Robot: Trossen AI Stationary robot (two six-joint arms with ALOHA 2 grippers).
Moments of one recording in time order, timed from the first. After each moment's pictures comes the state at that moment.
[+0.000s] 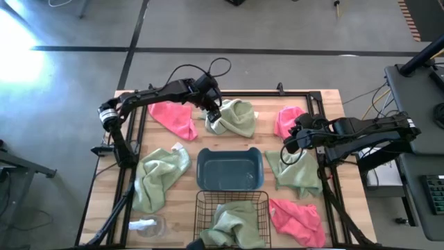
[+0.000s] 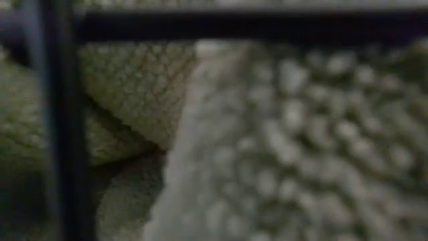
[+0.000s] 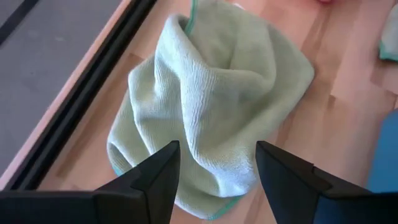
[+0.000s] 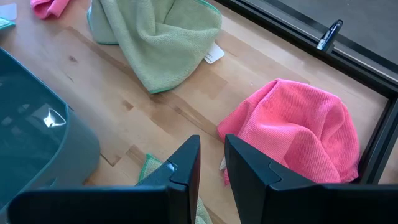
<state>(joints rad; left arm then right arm) 0.50 1.78 1.47 -0.65 0.07 0.02 0.13 0.92 0.93 -1.11 0.57 0.88</state>
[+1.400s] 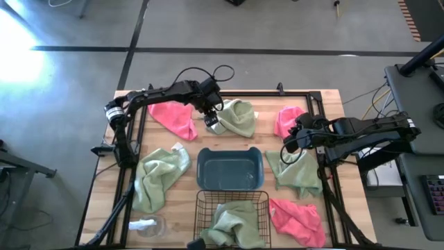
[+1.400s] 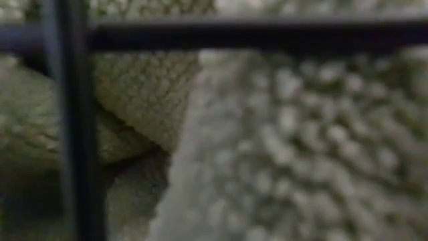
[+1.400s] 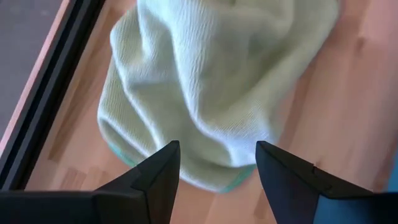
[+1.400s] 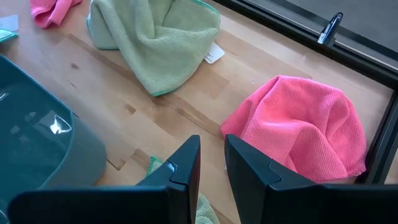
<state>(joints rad) 0.51 1.86 1.49 -0.76 0.07 0.13 0.13 0.92 0.93 -1.11 0.57 0.93</state>
